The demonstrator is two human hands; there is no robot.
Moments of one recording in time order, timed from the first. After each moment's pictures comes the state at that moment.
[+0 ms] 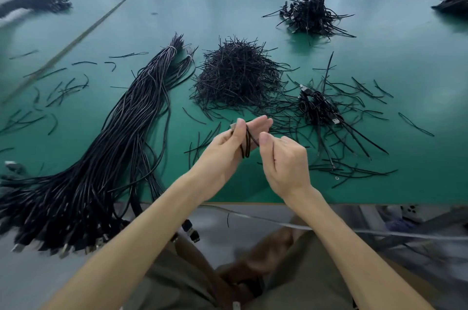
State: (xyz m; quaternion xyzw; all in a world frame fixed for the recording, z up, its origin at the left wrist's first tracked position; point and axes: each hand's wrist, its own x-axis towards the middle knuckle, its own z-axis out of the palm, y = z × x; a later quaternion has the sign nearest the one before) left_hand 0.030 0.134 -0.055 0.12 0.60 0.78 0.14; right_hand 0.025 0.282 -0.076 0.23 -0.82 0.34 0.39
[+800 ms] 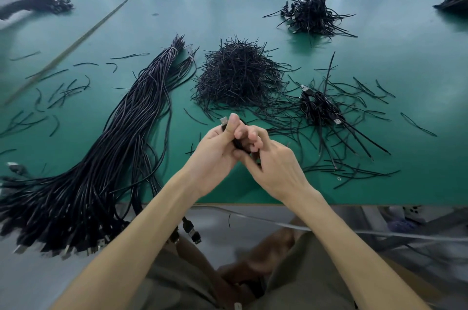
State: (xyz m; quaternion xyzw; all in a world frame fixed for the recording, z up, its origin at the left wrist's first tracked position) left_hand 0.030 0.122 -0.042 0.11 0.48 0.85 0.17; right_hand 0.029 0.276 -0.073 0.26 -0.89 0.30 0.20
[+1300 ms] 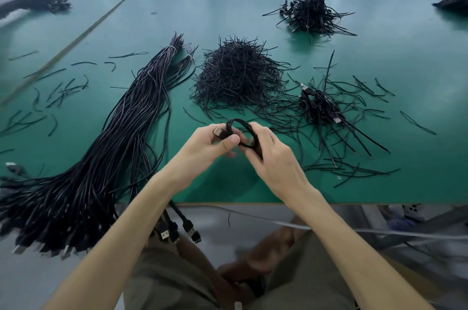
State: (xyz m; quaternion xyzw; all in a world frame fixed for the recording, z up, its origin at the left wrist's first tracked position) left_hand 0.026 0.089 -0.047 0.13 0.74 0.66 0.08; right_hand 0.030 0.278 -0.074 0.25 -0.88 0.35 0.18
